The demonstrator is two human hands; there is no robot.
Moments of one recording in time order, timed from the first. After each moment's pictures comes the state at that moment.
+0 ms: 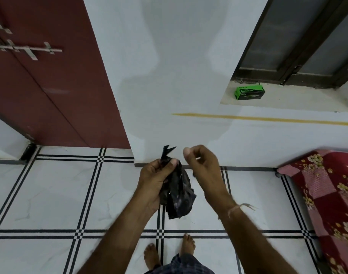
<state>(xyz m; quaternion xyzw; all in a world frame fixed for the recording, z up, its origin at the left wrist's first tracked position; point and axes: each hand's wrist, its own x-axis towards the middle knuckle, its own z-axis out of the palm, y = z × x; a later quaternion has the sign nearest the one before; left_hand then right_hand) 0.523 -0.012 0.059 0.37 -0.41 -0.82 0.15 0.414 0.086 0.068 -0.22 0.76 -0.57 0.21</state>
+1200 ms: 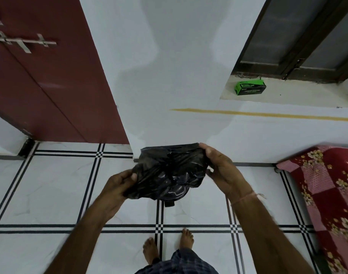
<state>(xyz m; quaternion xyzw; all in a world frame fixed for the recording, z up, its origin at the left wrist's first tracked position) 0.598 -0.079 -0.018 0.37 -0.51 -0.77 0.09 0.344 0.119 0.015 -0.05 0.61 -0.64 0.45</state>
